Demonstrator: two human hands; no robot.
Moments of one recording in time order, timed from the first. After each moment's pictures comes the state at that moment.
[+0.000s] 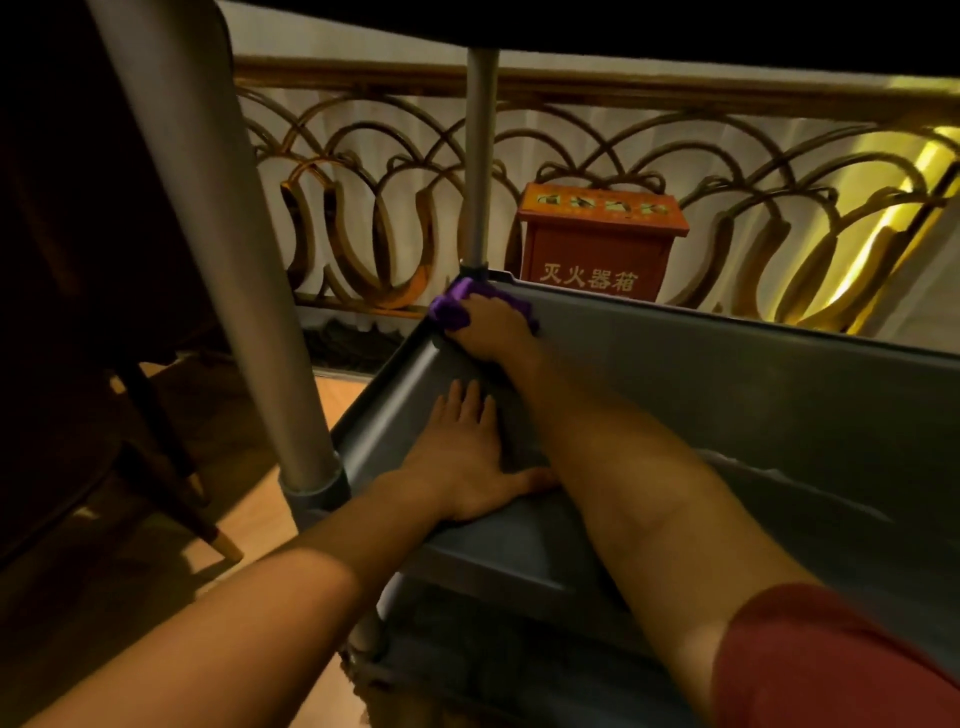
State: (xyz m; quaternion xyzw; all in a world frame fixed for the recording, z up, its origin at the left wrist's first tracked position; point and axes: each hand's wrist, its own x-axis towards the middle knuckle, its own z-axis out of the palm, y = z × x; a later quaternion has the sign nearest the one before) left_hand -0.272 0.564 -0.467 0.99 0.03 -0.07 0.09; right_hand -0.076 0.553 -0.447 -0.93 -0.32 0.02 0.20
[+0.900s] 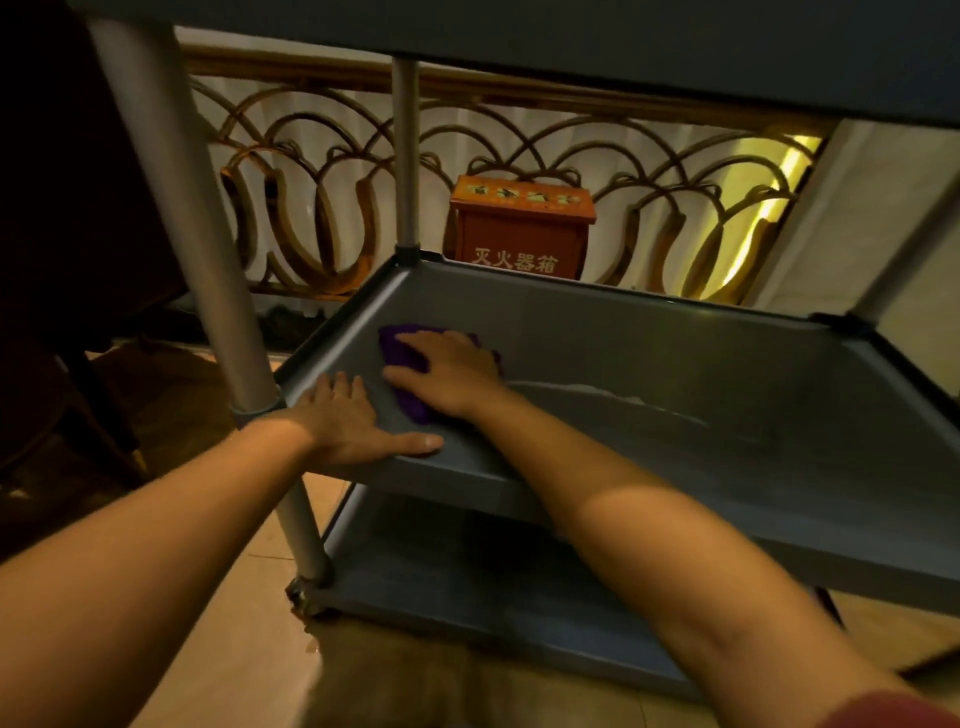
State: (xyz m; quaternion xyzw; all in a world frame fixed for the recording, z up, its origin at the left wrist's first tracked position) left_hand -0.335 0.552 -0.444 0.97 0.18 -0.16 0.05; right_hand -0.229 0.424 -0.442 -0.91 -0.35 0.04 0.20
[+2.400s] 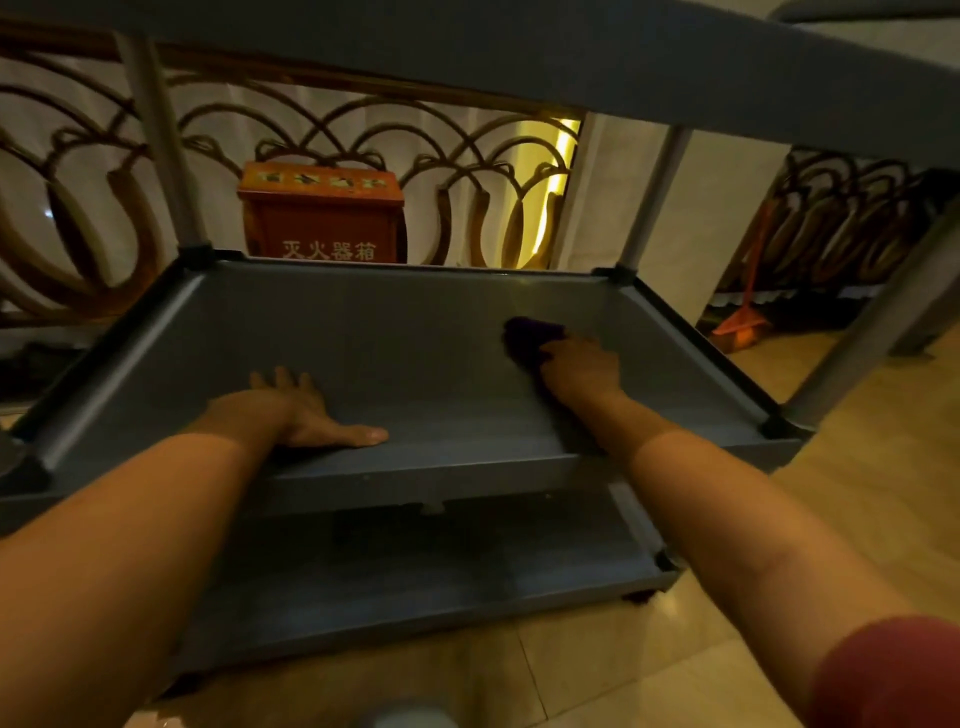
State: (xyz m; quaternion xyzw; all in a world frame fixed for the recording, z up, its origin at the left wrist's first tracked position) left_hand -0.249 0.445 -0.442 0.96 0.07 -0.25 0.07; right_hand -0.208 0.098 -0.434 -1.00 0.04 -0.03 0.05
